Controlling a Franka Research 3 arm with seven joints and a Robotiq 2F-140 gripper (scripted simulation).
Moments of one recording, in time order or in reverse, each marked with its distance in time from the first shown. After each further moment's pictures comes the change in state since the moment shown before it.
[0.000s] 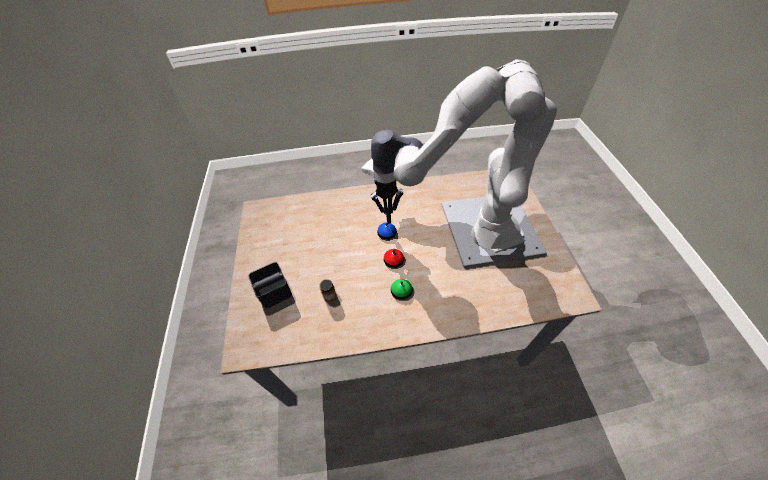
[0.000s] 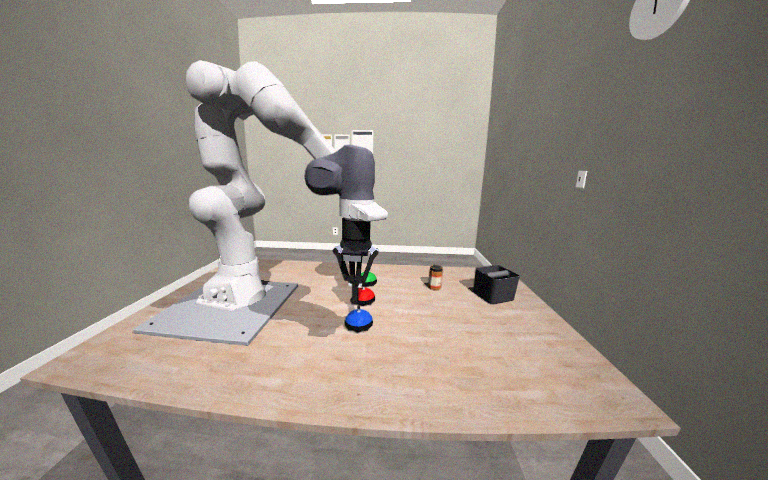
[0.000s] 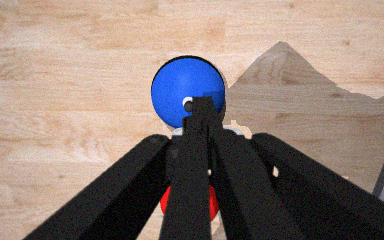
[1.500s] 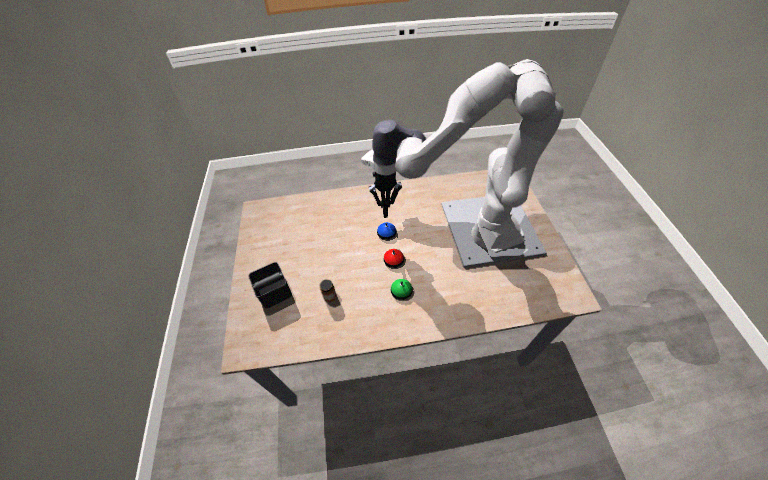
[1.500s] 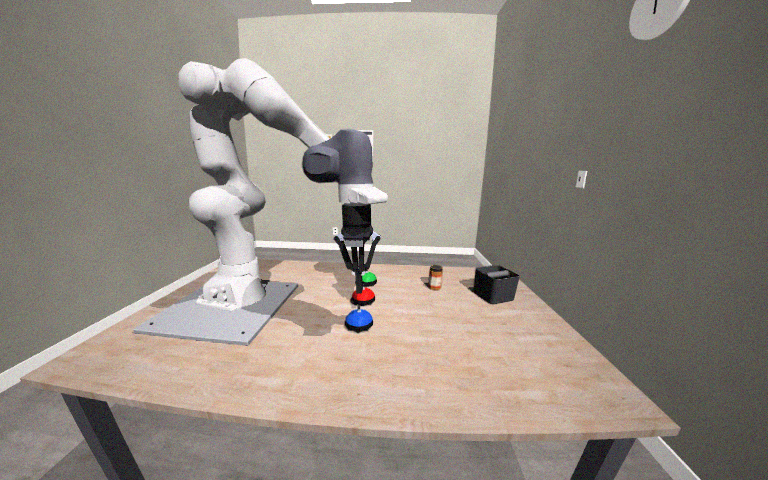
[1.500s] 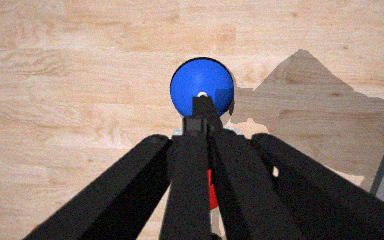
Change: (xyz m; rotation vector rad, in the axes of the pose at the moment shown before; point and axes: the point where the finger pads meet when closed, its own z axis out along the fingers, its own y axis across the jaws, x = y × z) arm 0.002 -0.011 -0.037 0.055 0.010 -0.008
